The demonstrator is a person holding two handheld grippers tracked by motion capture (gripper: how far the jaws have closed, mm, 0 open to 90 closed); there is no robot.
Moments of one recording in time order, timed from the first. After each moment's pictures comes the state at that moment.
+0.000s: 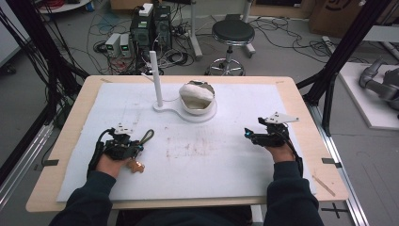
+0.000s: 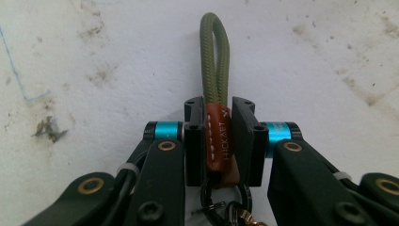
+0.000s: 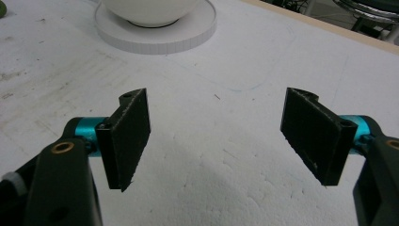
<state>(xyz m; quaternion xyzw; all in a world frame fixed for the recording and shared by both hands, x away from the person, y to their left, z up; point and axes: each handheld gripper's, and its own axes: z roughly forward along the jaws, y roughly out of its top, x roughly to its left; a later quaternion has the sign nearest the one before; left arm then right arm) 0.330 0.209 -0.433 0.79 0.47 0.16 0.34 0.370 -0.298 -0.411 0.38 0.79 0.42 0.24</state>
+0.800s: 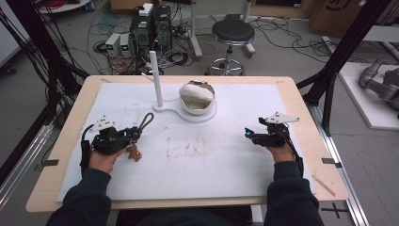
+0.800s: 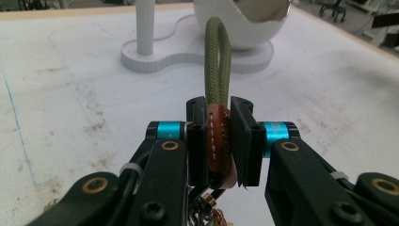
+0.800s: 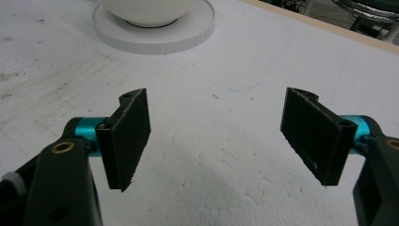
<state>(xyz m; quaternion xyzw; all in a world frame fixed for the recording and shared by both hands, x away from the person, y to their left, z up) 0.326 0.233 -0.408 0.72 0.43 0.17 0.52 0.370 -0.299 -0.411 0.38 0.79 0.42 0.24</state>
